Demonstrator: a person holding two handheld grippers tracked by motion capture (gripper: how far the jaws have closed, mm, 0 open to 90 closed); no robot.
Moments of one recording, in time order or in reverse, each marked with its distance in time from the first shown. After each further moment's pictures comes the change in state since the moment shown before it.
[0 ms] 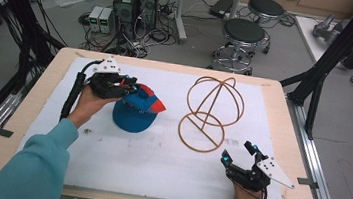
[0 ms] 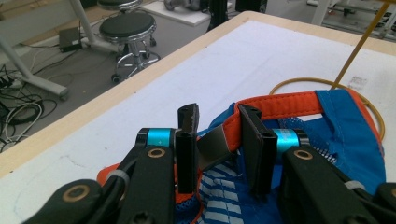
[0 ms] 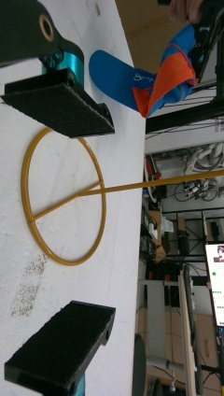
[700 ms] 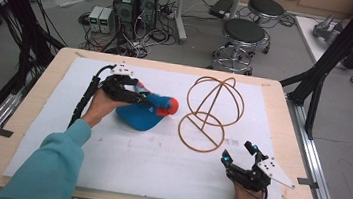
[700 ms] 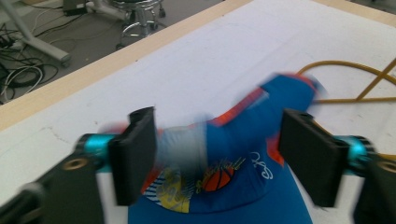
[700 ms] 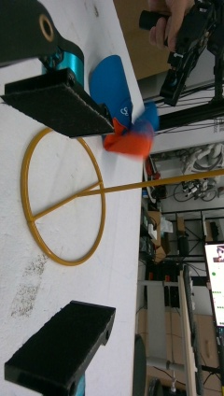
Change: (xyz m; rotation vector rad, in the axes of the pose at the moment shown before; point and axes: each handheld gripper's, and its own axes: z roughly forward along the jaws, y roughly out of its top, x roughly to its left) left arm 0.003 -0.013 0.035 0.083 0.046 -0.079; right arm 0.000 0.000 0.000 -0.001 0.000 0.004
